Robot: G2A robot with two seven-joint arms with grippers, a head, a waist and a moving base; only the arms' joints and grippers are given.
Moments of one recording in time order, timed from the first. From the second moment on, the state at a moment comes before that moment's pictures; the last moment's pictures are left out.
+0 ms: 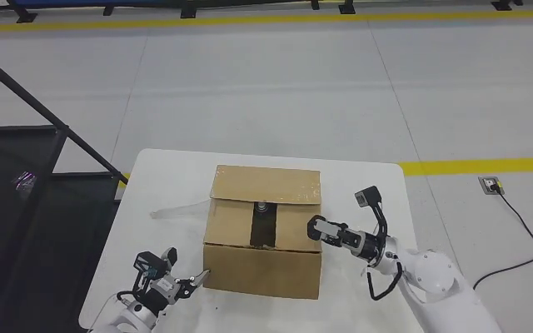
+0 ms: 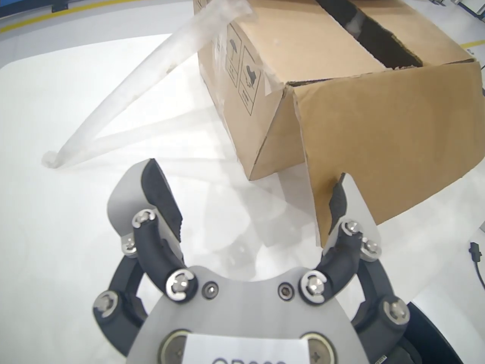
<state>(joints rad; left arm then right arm) 1.61 -1.16 -1.59 -1.69 1.22 -0.47 0.04 -1.05 -1.07 1.22 -1.58 0.34 -0.38 0.82</state>
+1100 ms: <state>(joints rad) 1.62 -1.15 -1.58 -1.69 1.23 -0.42 0.09 -0.74 -1.18 0.99 -1.31 0.41 -0.10 0.63</state>
